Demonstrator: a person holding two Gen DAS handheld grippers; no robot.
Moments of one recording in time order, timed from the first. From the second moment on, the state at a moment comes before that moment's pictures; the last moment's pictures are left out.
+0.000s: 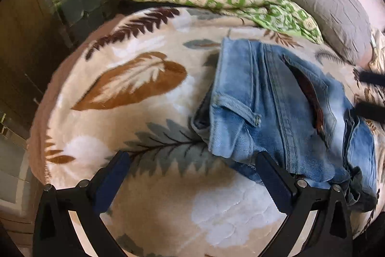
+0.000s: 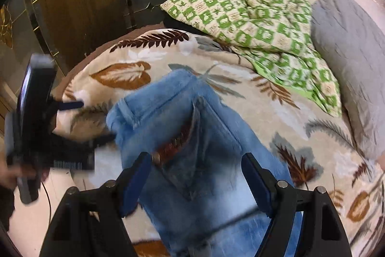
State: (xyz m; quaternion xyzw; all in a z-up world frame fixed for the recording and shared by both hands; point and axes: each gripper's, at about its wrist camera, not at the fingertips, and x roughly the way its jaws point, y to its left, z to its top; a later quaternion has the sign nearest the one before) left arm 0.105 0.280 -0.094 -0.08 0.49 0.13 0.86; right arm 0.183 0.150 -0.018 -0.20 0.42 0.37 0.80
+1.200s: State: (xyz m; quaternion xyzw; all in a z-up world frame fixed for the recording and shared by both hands) left arm 0.083 0.091 0.012 0.07 0.41 0.00 0.91; right arm 0.207 0.028 0.025 -0.08 0.39 0.41 0.82
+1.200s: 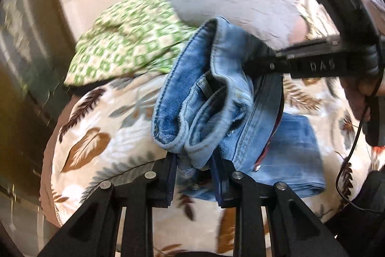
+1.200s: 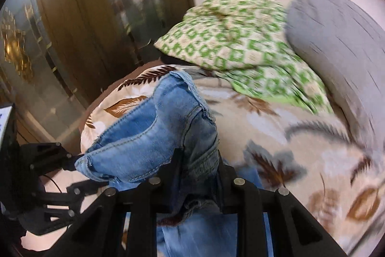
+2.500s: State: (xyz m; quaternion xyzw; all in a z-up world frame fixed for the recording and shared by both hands) left arm 0.102 0.034 -0.026 0.14 0.46 -0.04 0.88; right arm 0.158 -0.174 -0.040 0.10 0.48 0.27 0.83
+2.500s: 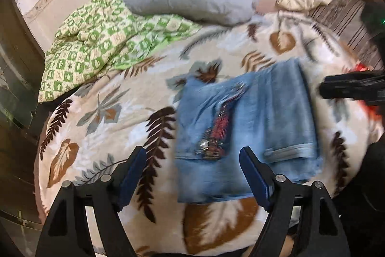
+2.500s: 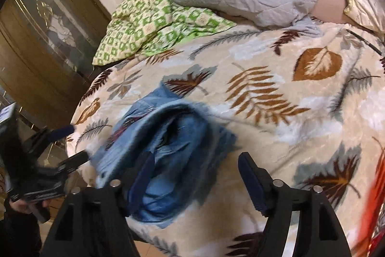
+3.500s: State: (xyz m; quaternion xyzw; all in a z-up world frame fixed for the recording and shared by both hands) left arm 0.121 0.019 -0.084 0.09 0.50 -0.16 0.84; right arm 0.143 -0.133 -0.118 0.11 0.54 0.27 0.79
